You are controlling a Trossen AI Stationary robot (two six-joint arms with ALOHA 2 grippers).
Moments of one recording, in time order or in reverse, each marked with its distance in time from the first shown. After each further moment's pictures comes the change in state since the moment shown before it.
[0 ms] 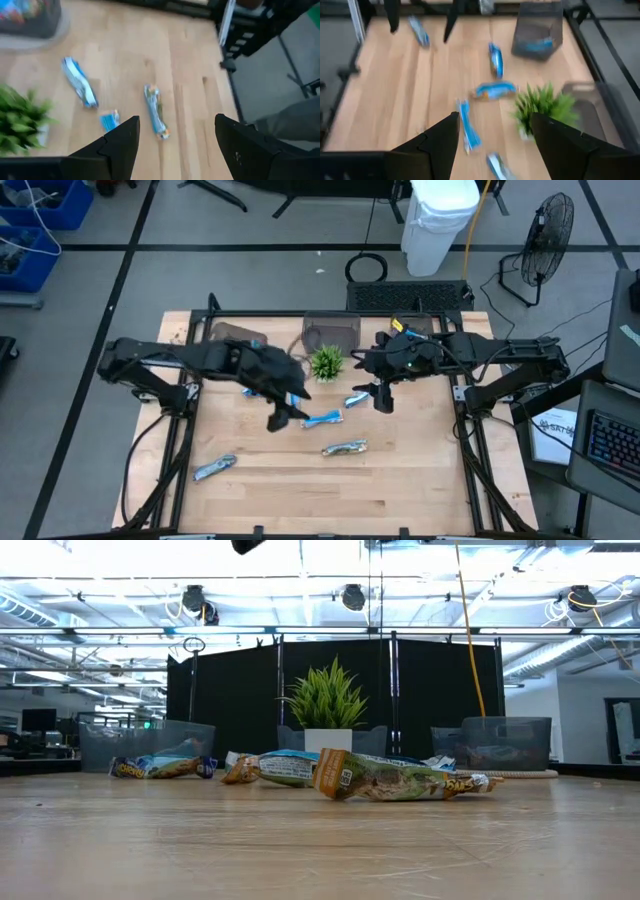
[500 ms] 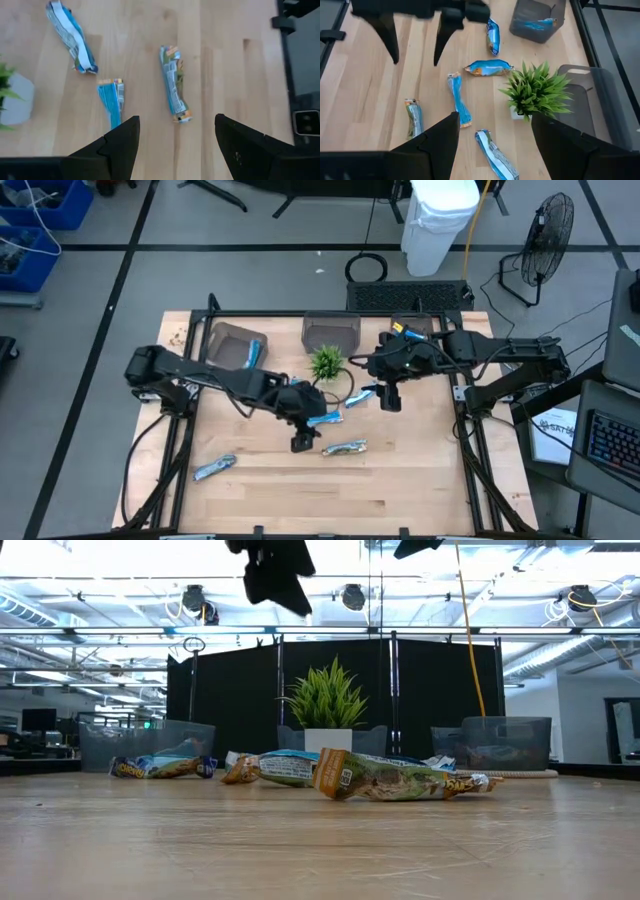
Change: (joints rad) left arm -0.098 0.237 0.000 0.009 -0.150 -0.071; right arm -0.017 -0.002 0.000 -0.110 0.000 -0.080
